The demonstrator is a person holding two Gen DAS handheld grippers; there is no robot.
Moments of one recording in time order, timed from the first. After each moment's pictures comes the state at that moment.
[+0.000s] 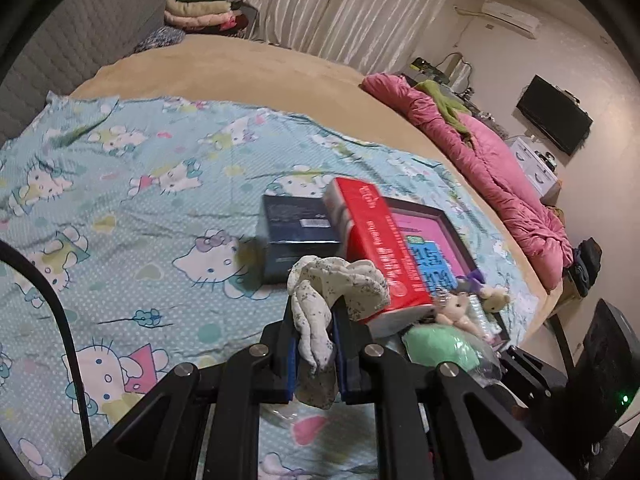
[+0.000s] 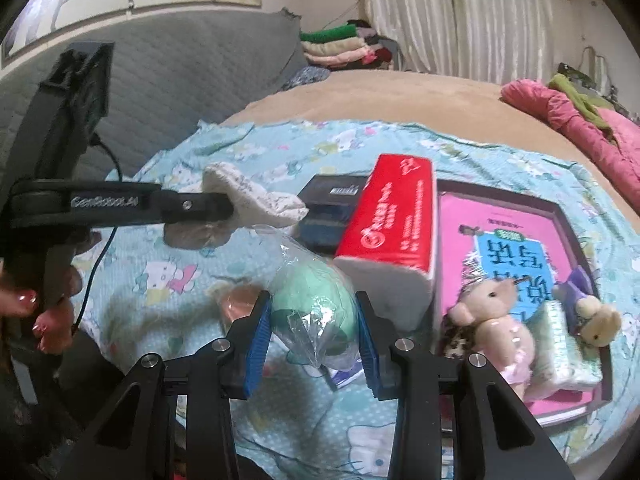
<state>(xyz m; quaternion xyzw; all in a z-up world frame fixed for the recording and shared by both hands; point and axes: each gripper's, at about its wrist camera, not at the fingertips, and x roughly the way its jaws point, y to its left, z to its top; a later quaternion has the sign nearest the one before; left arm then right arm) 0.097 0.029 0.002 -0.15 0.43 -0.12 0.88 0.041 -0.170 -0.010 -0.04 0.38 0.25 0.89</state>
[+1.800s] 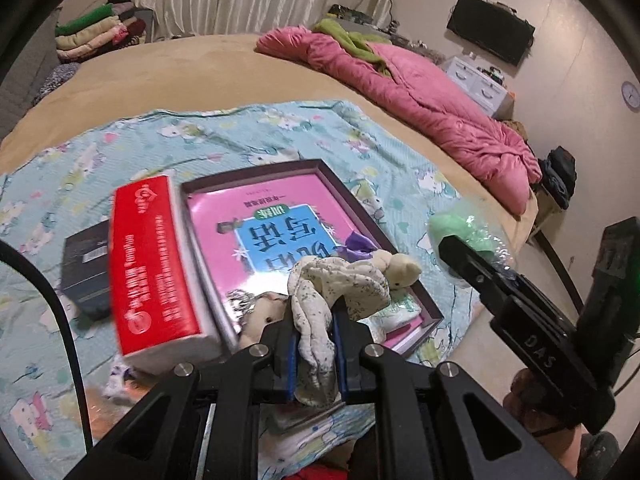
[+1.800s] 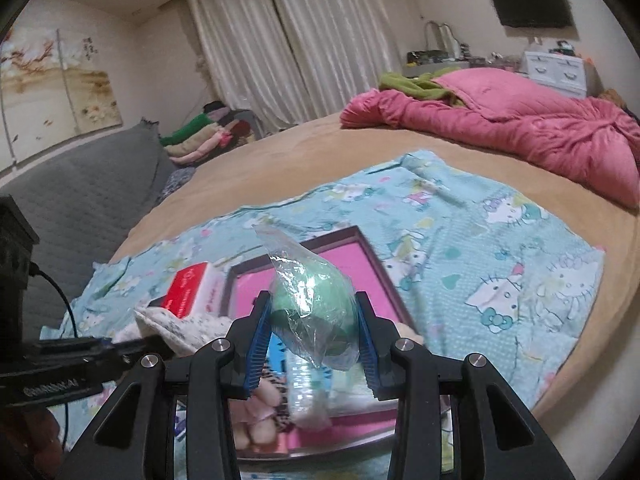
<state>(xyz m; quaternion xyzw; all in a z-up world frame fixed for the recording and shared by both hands) 0.129 -0.191 0.012 -0.03 0.47 -0.22 0.86 0.062 -0.388 0.031 0.13 0.31 0.04 0.94</state>
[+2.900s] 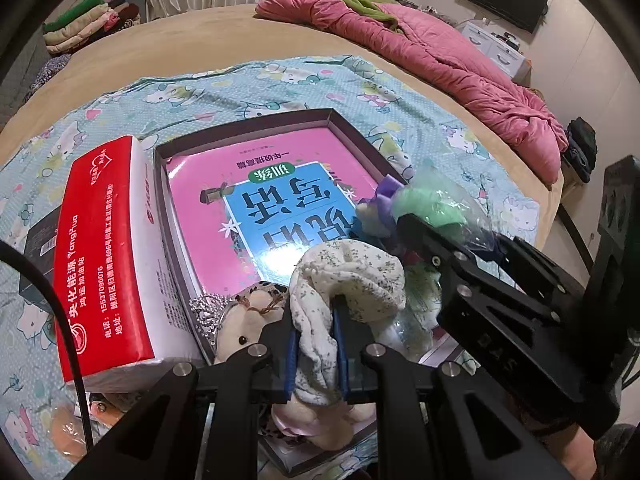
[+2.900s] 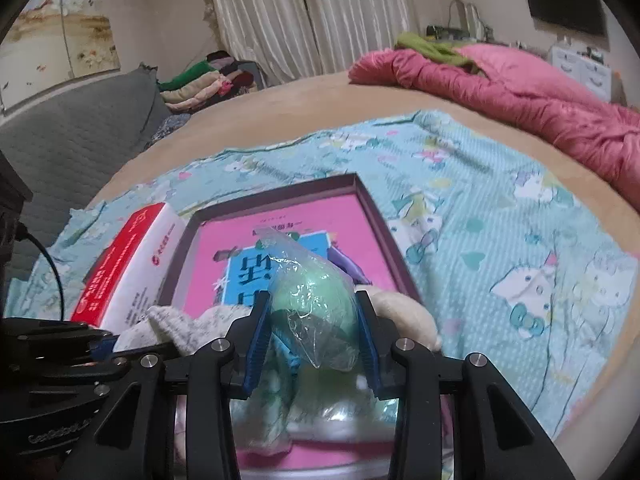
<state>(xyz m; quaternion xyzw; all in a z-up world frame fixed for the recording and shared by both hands) 0.158 -0.217 -0.046 0.01 0.51 -0.20 0.84 0.122 -0.371 -0.035 0.05 0.37 0.06 0.93</state>
